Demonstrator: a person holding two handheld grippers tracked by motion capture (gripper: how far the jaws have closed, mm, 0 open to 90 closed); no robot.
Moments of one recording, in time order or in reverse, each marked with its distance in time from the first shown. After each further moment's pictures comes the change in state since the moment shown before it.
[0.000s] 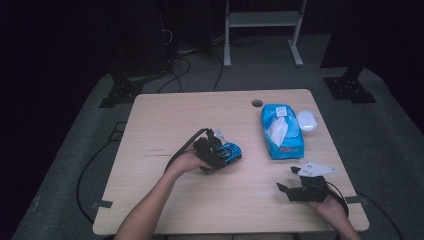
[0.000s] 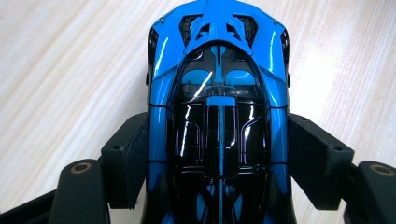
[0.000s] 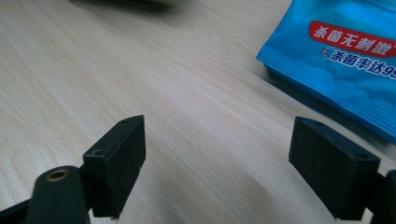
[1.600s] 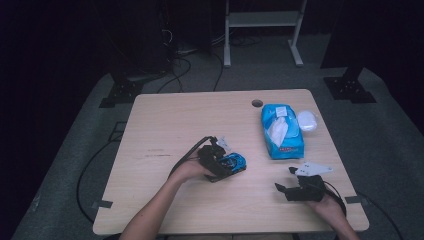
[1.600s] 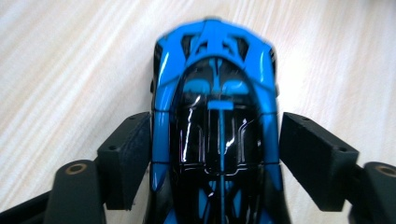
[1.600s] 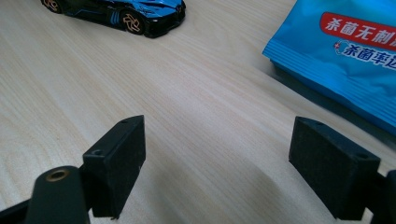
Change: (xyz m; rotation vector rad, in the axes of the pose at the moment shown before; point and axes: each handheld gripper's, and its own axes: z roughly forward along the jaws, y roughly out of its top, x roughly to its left) left arm -0.012 -0.011 0.009 -0.072 -0.072 0.010; right arm 0.001 0.000 0.007 0.015 0.007 0.010
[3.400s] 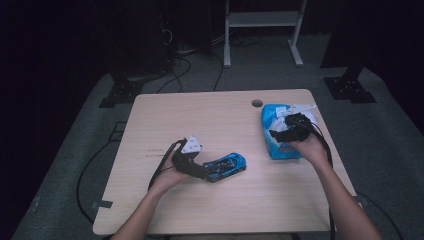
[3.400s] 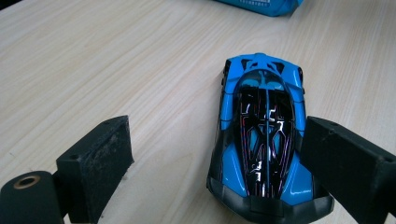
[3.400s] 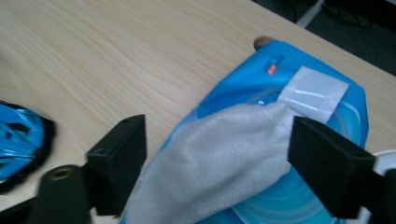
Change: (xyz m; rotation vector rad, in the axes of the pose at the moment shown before) left arm 0.005 -0.059 -0.047 -0.299 0.183 -0.037; right arm -0.082 0.135 0.043 0.081 -0.159 -0.001
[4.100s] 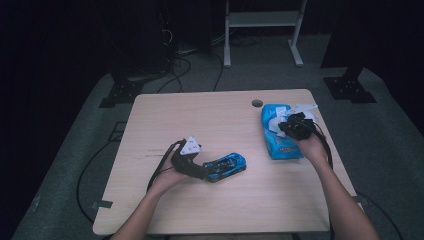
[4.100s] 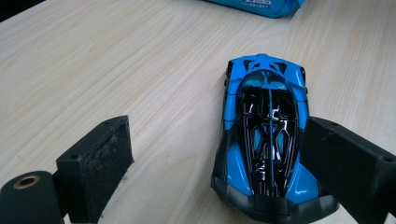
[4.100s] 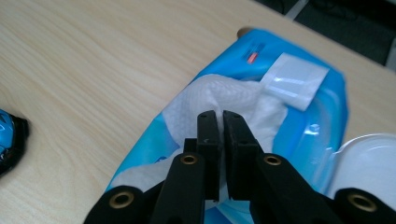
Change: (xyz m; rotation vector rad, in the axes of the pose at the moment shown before) left arm -0.001 -0.003 -0.001 -0.028 0.013 0.004; right arm -0.008 -0.004 -0.001 0.005 -0.041 0.022
